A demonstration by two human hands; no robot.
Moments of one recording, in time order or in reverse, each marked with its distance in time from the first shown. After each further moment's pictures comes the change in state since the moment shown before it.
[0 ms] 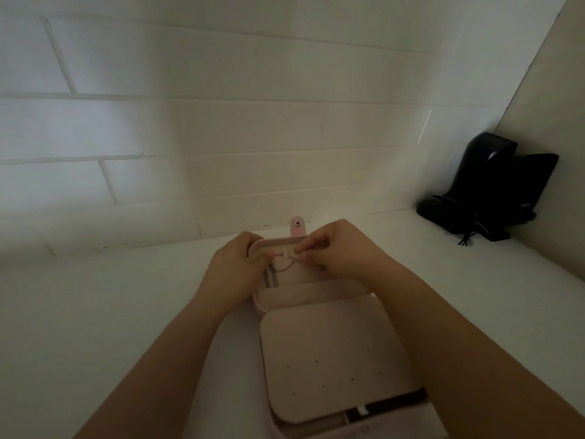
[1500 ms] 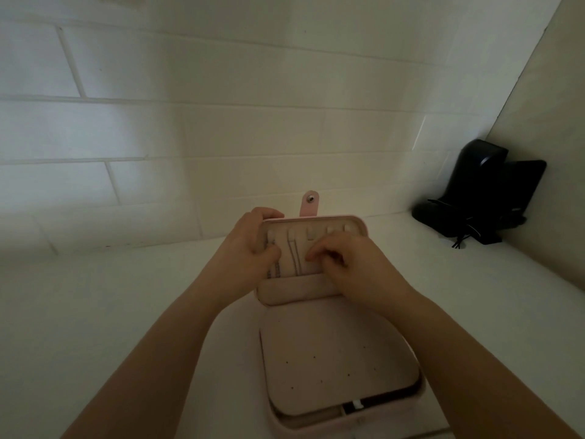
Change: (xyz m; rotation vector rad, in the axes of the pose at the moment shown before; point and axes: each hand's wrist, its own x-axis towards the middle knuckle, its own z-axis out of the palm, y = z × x) left_hand -0.007 0.026 -0.018 -0.192 -0.100 0.252; right_hand -0.036 0.007 -0.006 -0.282 0.134 -0.343
